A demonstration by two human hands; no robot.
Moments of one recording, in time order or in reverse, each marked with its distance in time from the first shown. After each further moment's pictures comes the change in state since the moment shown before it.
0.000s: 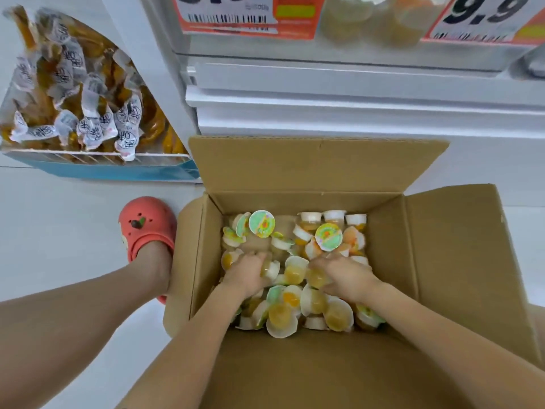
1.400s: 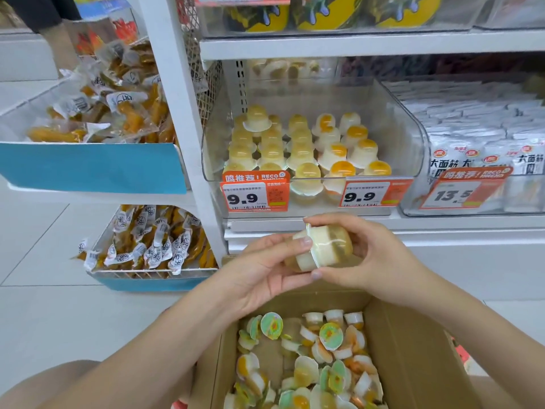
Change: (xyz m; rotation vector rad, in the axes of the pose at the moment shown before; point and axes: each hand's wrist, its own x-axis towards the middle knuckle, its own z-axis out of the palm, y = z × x) left_hand -0.206 0.157 -0.244 -1.568 -0.147 0.439; right_hand -0.189 -0.100 -0.226 0.759 0.793 -0.523
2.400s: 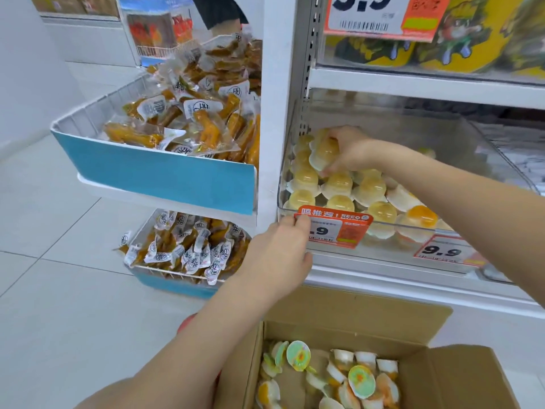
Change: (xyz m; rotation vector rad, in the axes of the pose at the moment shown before) left_hand 0.008 0.069 -0.055 1.901 0.542 0.370; right_hand 0.280 -0.029 0.004 -0.922 -0.103 0.123
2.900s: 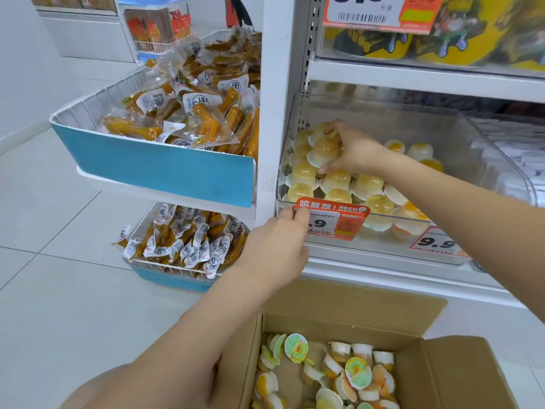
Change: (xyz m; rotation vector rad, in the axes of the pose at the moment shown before) left_hand -0.001 -0.003 0.007 0.062 0.067 0.040; right_hand -0.013 0.010 0.010 0.126 0.084 -0.019
